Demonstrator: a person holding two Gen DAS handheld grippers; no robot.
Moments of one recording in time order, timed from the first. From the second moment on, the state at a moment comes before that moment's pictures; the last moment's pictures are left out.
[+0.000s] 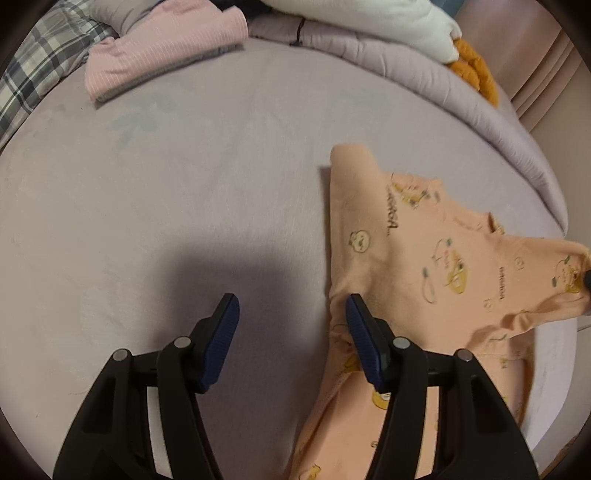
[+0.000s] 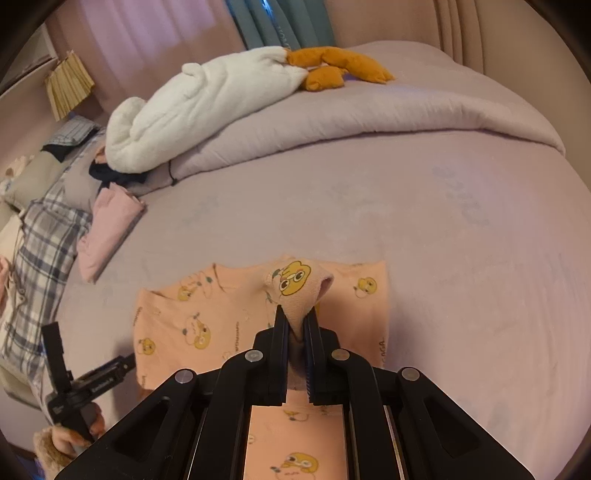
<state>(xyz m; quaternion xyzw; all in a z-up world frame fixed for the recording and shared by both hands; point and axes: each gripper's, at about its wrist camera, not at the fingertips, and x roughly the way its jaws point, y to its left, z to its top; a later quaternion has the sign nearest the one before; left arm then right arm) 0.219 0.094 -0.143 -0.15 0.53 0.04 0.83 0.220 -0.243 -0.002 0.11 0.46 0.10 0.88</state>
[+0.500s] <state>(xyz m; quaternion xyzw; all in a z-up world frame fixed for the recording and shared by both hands) 0.210 0.087 -0.093 -0.17 0.48 0.00 0.86 0.223 -0.255 -0.022 0.13 0.47 0.09 0.87</state>
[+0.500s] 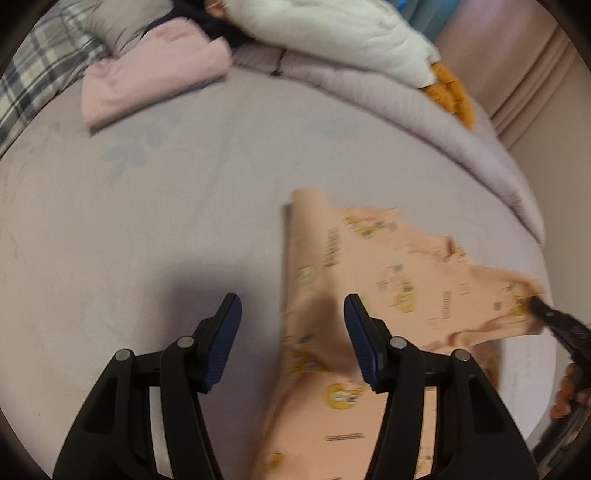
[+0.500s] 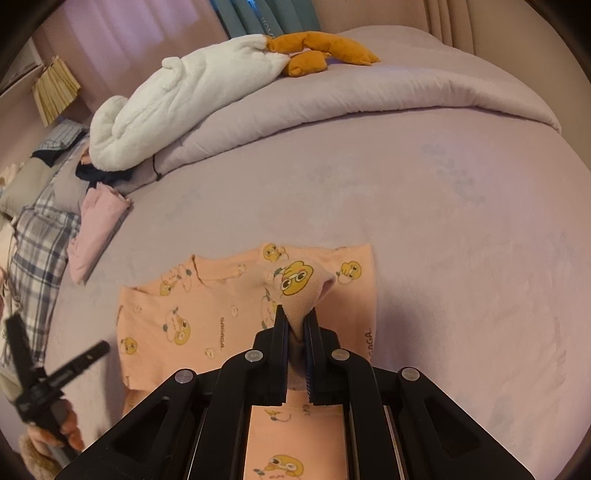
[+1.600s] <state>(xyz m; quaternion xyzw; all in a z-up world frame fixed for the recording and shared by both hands) 0.234 0.084 -0.147 -0.15 0.53 0.02 0.83 0.230 -0.271 -0.068 0.15 0.51 0.07 0.84</state>
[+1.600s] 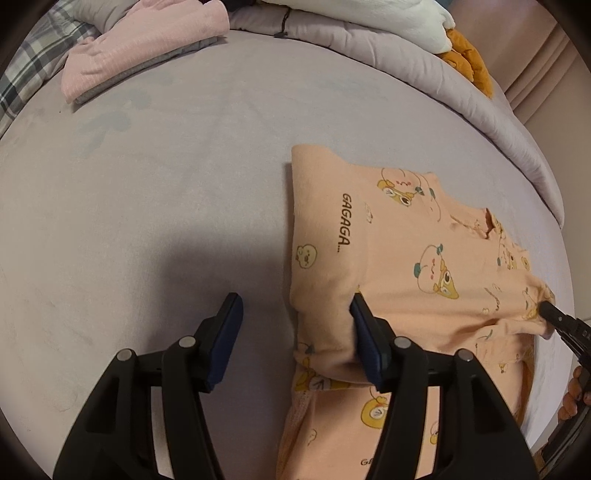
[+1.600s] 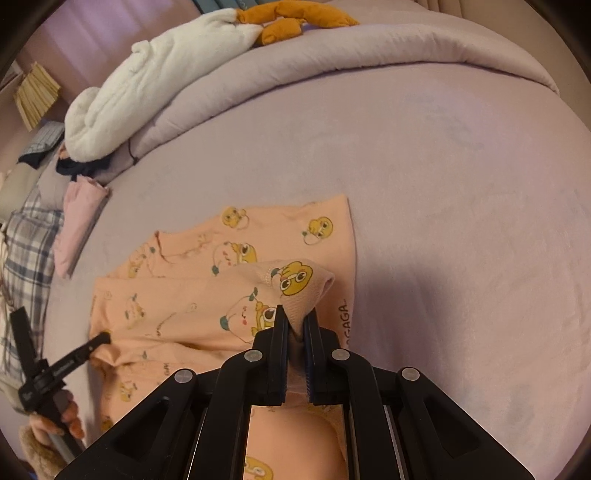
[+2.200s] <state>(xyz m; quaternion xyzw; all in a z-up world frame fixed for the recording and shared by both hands) 0.207 0.081 -0.149 -0.15 0.54 -0.02 0.83 0.229 -0.276 -0.087 0.12 0.53 0.05 0.84</state>
